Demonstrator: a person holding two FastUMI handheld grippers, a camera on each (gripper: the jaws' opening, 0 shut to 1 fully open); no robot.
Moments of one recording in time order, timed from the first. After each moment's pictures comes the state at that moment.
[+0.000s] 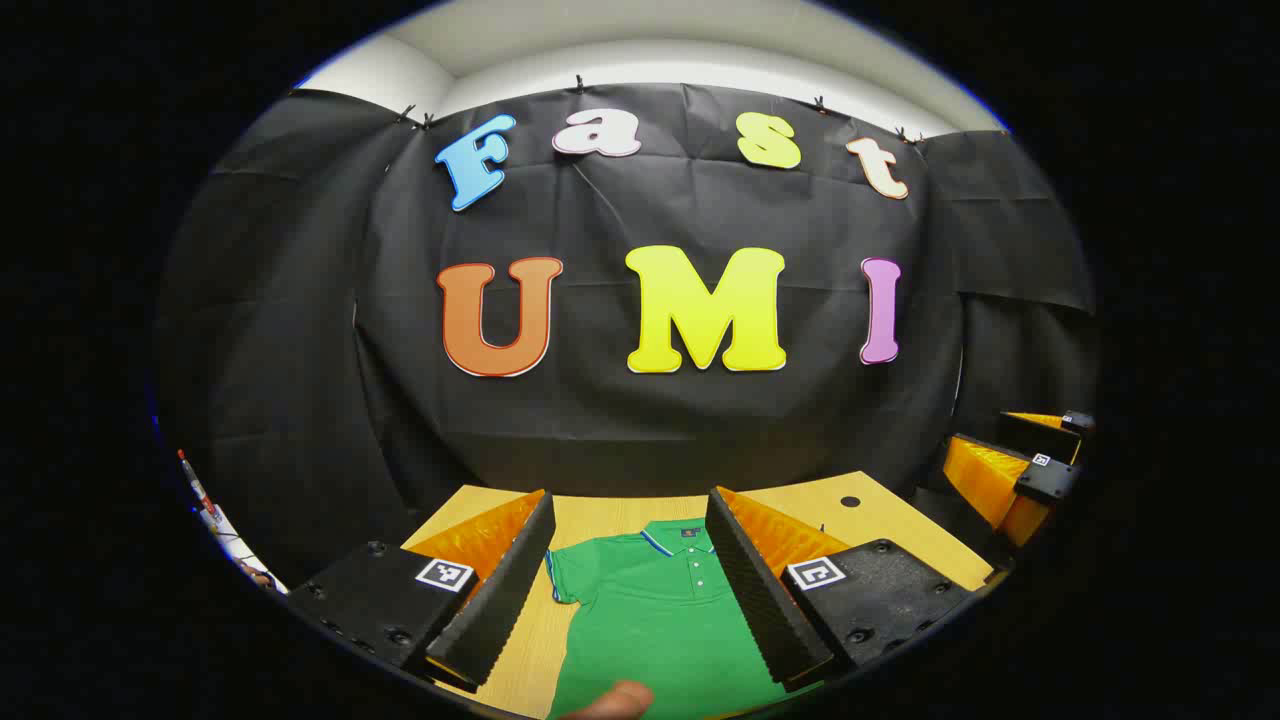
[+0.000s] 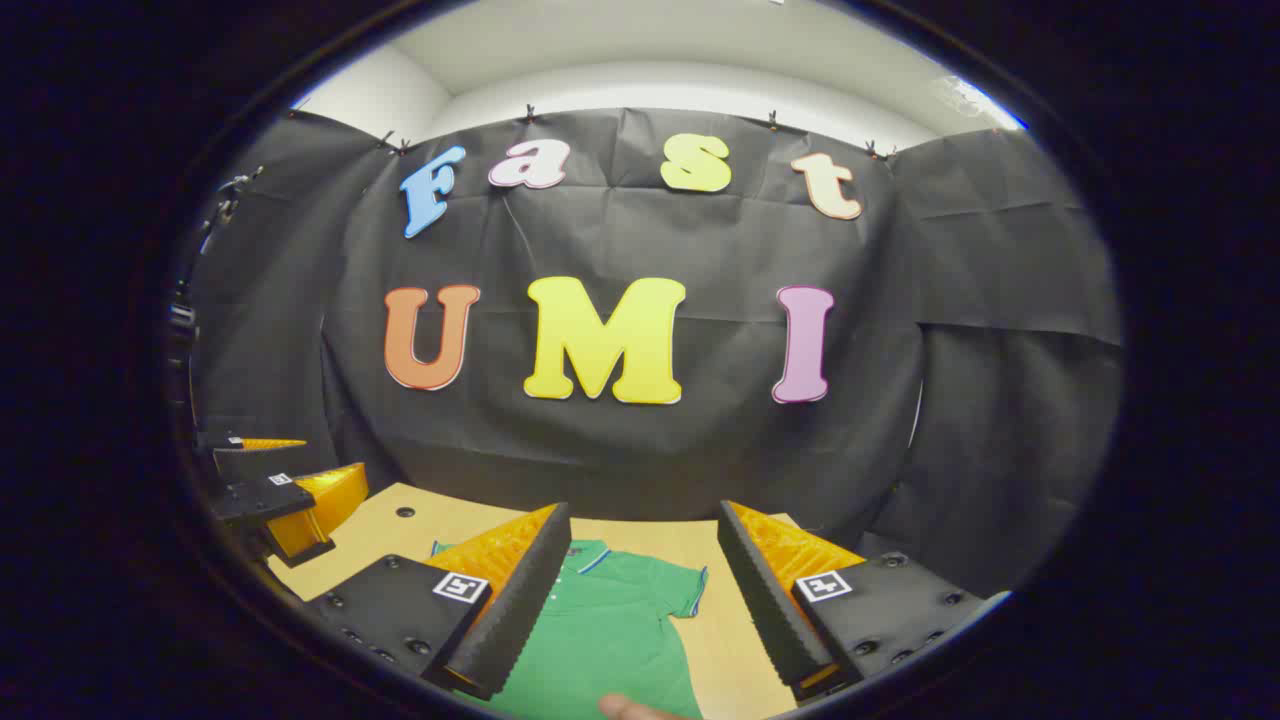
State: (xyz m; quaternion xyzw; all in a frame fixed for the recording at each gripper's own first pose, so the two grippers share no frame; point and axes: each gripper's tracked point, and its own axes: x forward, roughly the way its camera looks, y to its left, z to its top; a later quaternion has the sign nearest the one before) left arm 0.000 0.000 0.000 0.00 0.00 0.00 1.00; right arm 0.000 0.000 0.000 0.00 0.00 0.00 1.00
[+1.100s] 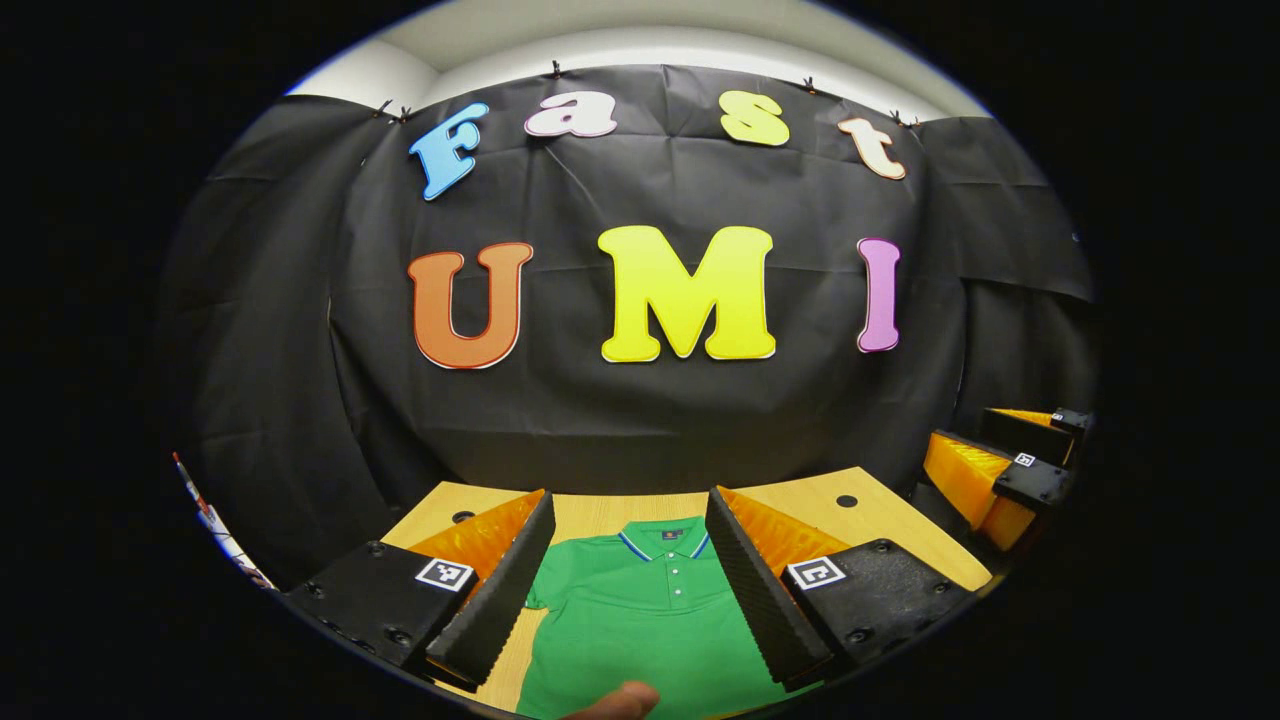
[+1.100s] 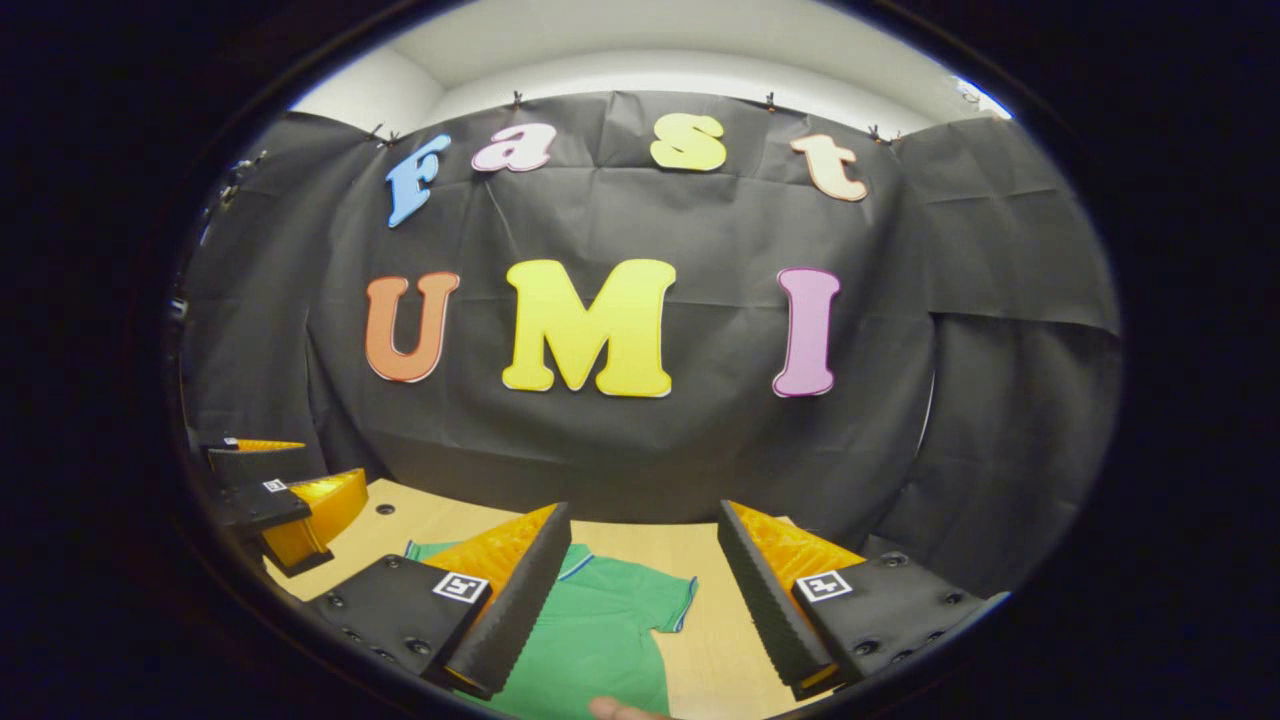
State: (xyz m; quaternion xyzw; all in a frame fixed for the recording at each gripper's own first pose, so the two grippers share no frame) left arm 0.021 -0.021 -0.006 0.01 0.02 0.00 1.00; right arm 0.064 -0.038 -0.008 0.00 0.01 0.00 1.00
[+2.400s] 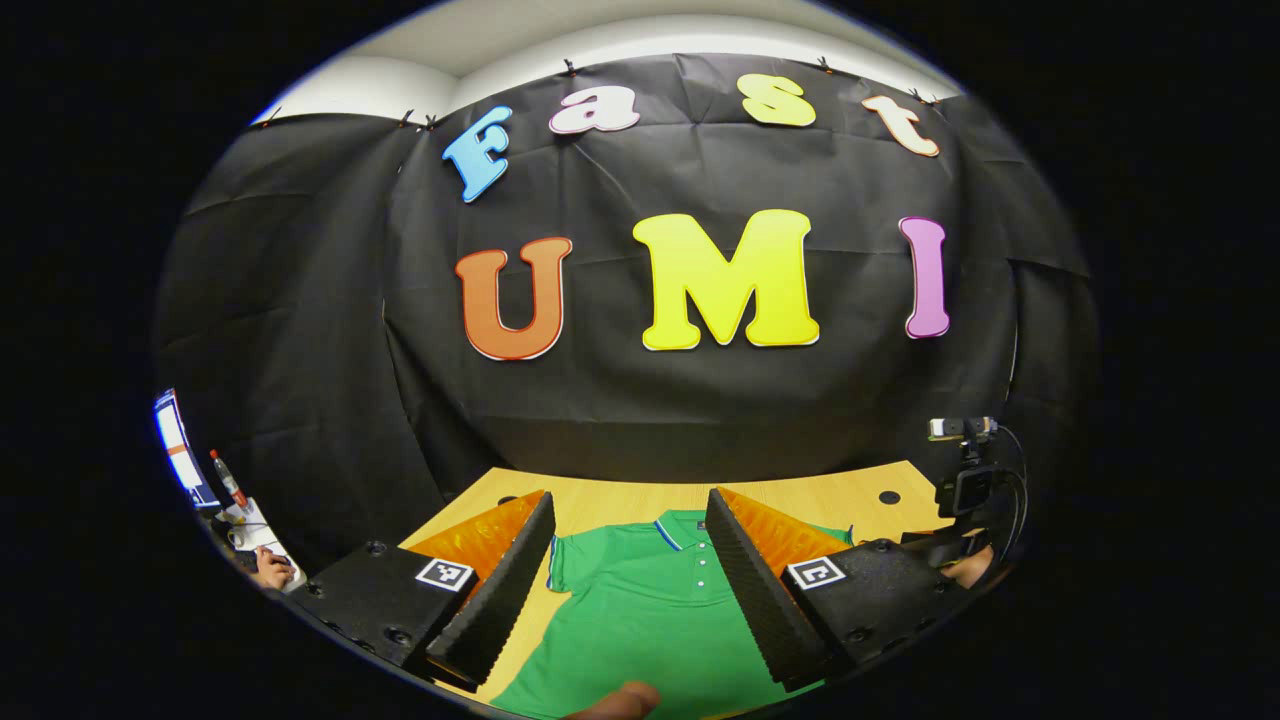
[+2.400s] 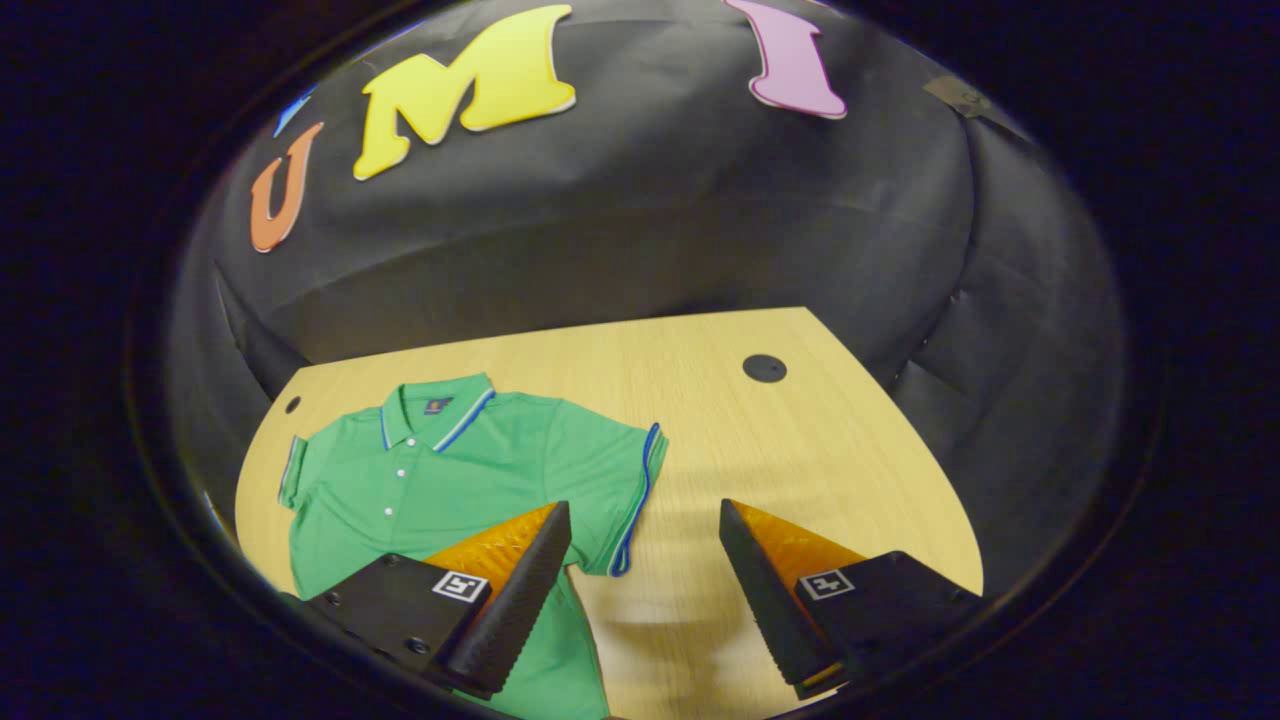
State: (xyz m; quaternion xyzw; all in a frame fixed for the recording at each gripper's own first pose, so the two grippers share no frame) left arm 0.007 -0.004 -0.001 0.03 0.04 0.09 0.99; right arm 0.251 -0.122 -0.289 0.07 0.32 -0.03 0.94
